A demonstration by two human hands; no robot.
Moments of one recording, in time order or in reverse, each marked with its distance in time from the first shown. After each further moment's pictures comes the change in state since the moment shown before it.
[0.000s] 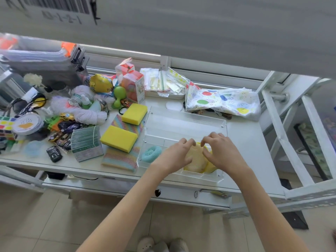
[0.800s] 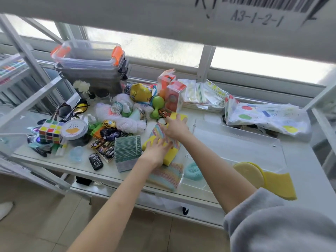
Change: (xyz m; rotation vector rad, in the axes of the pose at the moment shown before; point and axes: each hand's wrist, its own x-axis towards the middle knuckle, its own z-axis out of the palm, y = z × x) left_hand -0.034 -0.173 -0.085 0.535 -0.122 -0.331; right_hand 0.209 -0.212 0.094 0.102 -0.226 0.074
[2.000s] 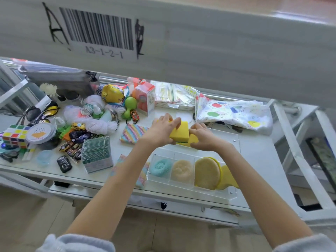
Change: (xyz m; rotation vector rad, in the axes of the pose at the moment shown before) left_hand 0.020 0.104 -0.085 -0.187 0.301 0.207; right_hand -0.097 0.183 -0.080 -0.033 -0.096 -0.225
